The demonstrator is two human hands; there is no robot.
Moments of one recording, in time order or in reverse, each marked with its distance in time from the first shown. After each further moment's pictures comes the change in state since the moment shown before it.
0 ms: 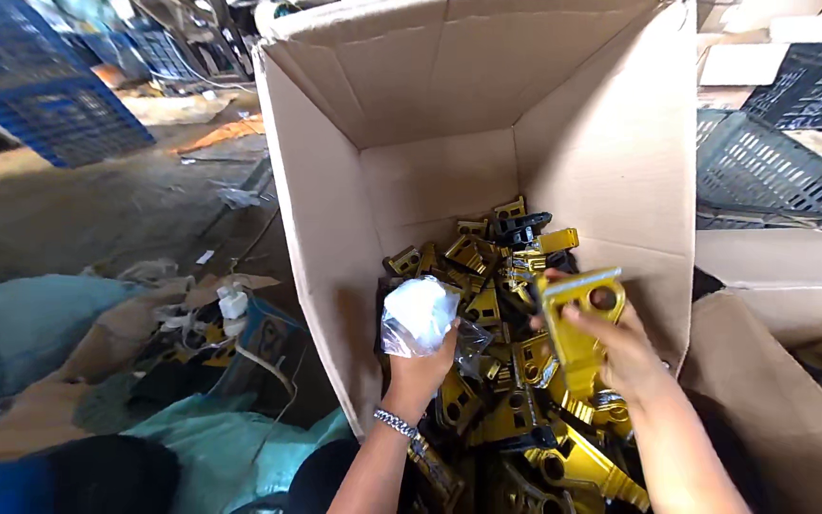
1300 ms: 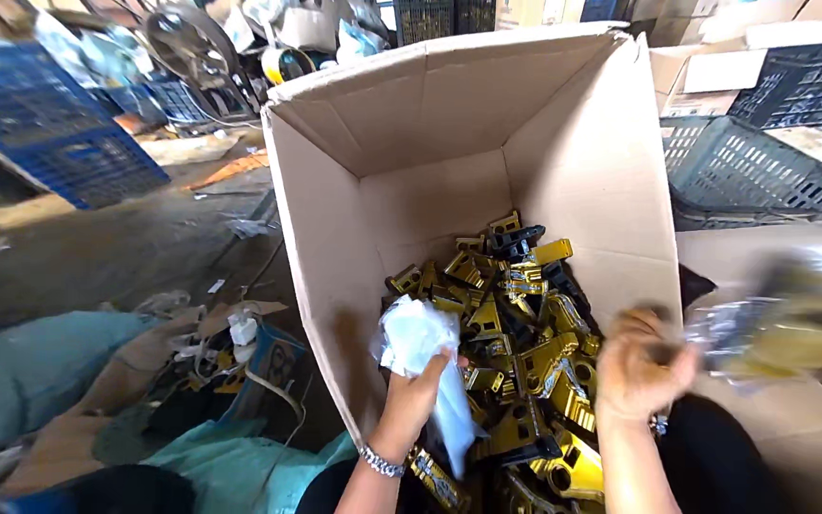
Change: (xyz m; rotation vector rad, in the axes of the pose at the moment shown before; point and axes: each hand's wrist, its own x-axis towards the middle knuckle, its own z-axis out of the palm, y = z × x) left_hand -0.002 0.038 -0.025 -0.388 -0.264 -0.504; right_hand -0.010 0.042 -0.020 0.843 0.180 -0.470
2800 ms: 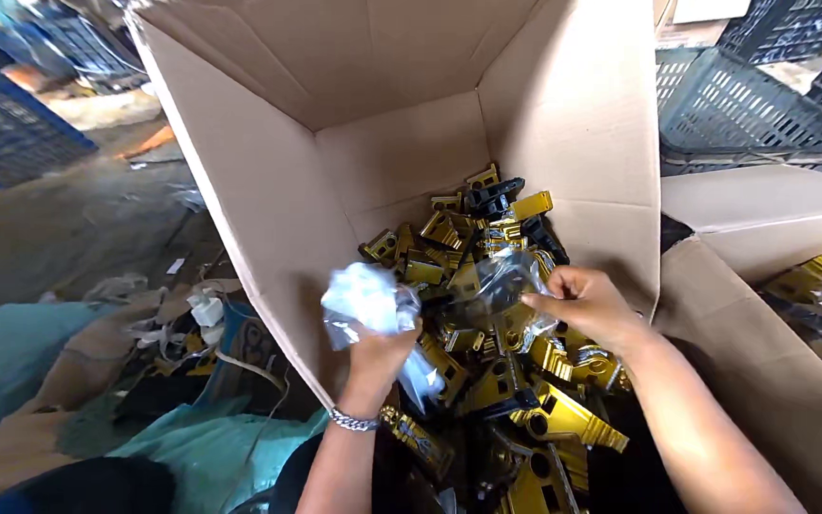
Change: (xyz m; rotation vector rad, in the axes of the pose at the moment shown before) left_hand 0.018 -0.008 -0.009 0.256 0.097 0.043; right_hand 0.019 -0.027 0.040 -1.568 -0.277 0.531
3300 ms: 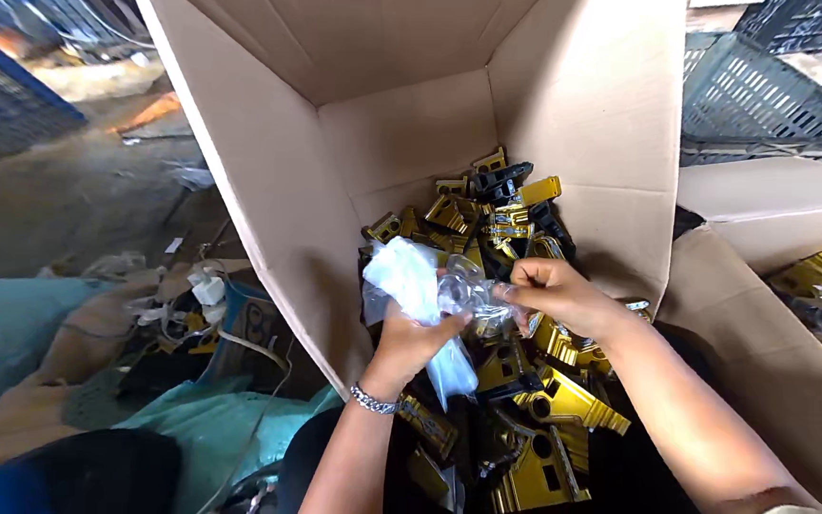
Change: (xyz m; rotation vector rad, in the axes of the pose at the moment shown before) left_hand -0.011 0.013 0.012 -0.186 -0.250 -0.011; right_hand 0.010 -0.021 0.030 0.207 -0.363 0.018
